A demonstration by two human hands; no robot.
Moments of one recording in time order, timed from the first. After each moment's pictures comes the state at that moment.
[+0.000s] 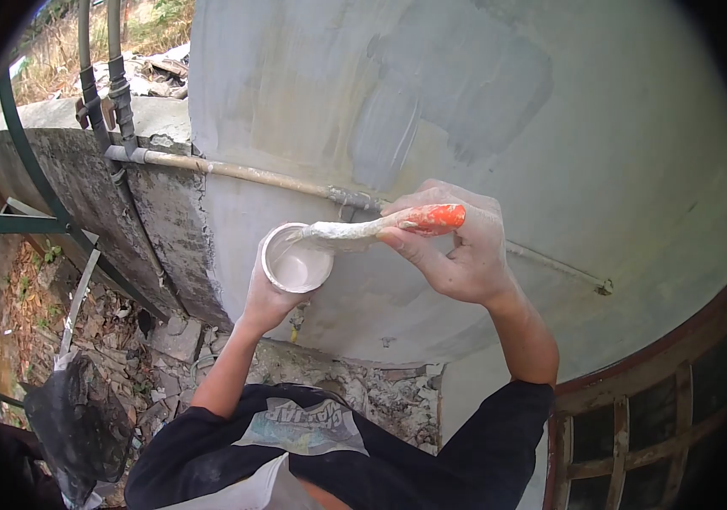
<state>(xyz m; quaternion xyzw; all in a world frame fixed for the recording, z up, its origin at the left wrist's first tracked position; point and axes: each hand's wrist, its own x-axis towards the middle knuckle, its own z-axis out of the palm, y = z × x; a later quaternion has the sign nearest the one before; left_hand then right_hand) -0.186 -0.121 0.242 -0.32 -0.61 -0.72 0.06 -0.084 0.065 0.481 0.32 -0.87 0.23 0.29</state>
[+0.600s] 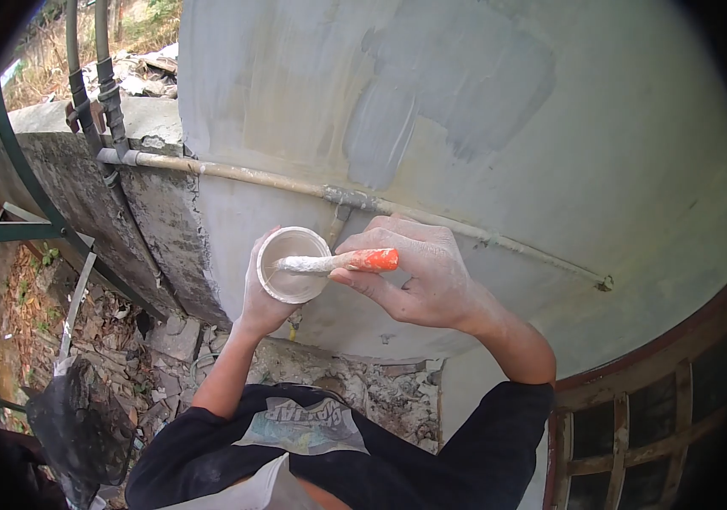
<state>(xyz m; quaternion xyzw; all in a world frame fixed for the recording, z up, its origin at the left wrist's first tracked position) -0.189 -0.117 0.232 -0.33 -0.58 -0.74 0.11 -0.088 0.049 0.456 0.32 -0.90 0.21 0.22</state>
